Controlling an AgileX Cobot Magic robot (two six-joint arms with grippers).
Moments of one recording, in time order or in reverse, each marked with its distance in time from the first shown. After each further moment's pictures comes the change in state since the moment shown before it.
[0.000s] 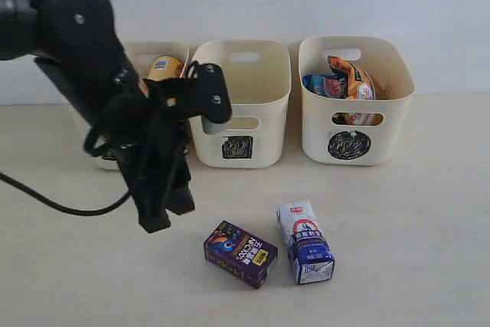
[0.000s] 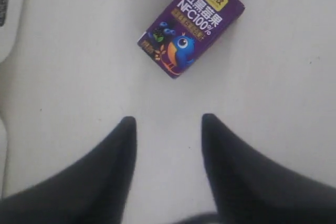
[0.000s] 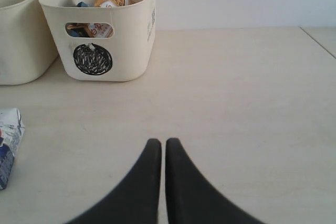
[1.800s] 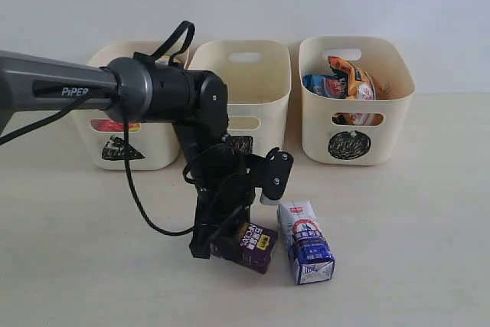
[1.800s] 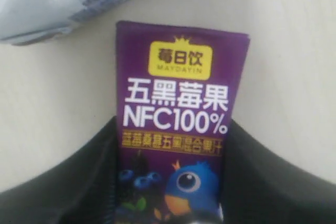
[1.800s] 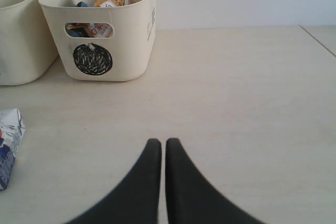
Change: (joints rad) left arm -0.008 0.550 -0.365 -0.139 0.094 0.534; right arm 0.000 0.000 0.000 0.000 0.000 0.000
